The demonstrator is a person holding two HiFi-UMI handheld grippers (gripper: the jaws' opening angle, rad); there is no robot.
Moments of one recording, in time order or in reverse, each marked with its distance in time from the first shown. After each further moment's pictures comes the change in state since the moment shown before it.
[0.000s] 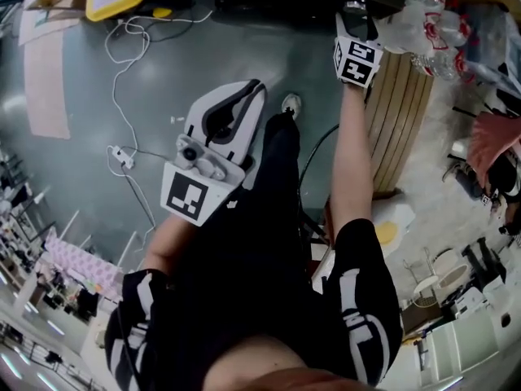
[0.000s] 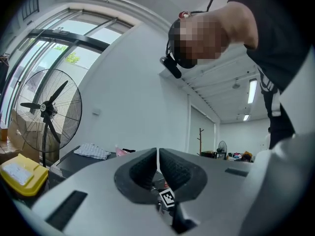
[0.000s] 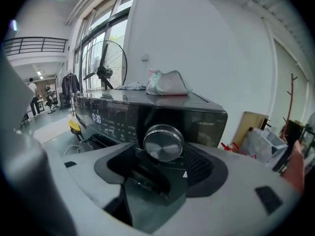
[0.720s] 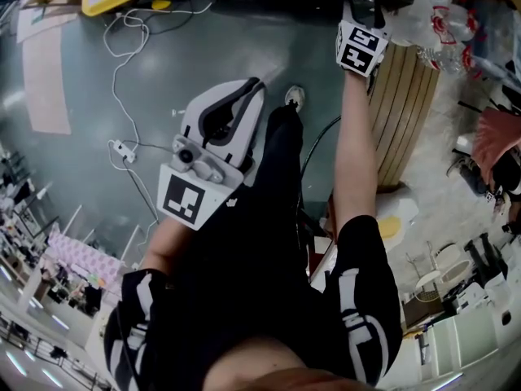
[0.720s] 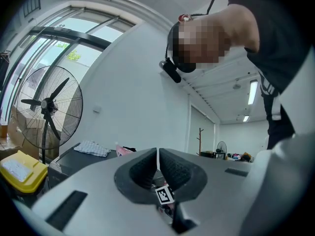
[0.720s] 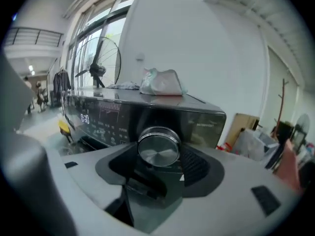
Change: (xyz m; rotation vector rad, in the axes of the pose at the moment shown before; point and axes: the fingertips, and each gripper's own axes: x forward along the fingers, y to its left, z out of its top) left arm -0.003 0.004 -0.007 -0.016 0.008 -0.003; right arm 0.009 -0.008 0.007 0.039 -0.013 -0.089
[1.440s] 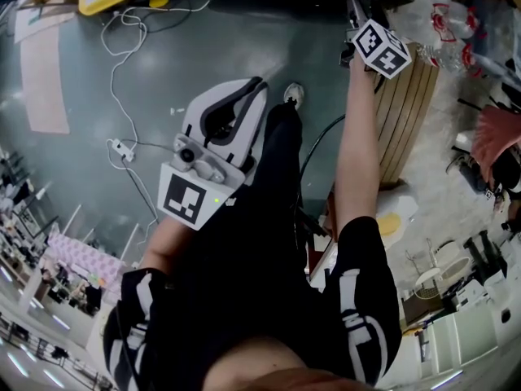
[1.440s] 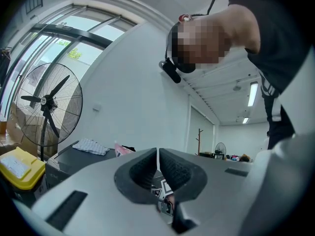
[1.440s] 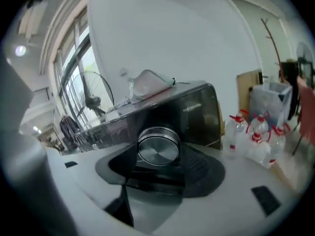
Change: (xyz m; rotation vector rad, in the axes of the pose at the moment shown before) left arm 0.002 0.000 -0.004 -0.018 -0.001 -0.011; right arm 0.002 -0.007 0.003 0.429 -0.008 0.186
